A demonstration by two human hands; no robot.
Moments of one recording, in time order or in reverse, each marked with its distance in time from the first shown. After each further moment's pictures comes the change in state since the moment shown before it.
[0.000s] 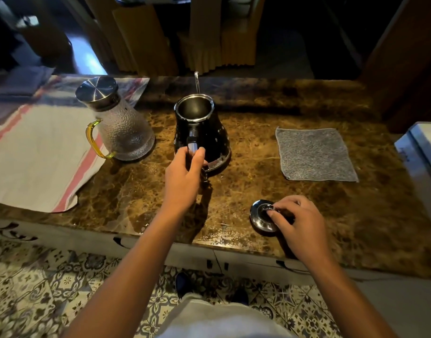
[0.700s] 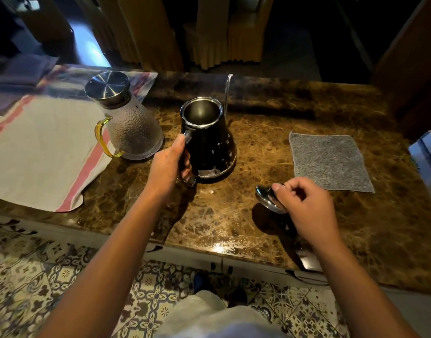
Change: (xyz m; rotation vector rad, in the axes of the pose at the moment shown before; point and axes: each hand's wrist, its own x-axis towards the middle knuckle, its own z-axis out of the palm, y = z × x) left_hand 0.050 -0.024 -0.052 -0.367 -0.172 -0.113; right_hand 0.041 -0.066 -0.014 0.394 -0.008 0.032
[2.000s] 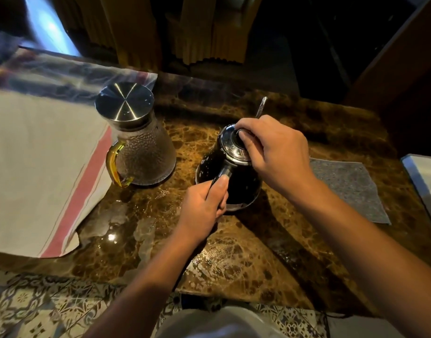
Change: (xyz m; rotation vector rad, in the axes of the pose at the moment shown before) left_hand 0.019 -0.018 -0.015 -0.164 -0.207 0.096; right_hand 0.132 -0.137 0.112 -0.670 0.070 -0.666
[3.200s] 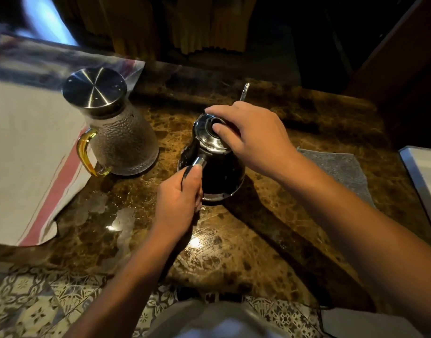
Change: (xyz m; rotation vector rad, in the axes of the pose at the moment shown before) left_hand -0.012 0.009 0.014 0.213 0.221 -0.015; right_hand 0.013 0.017 -0.011 0.097 -0.293 -0.017
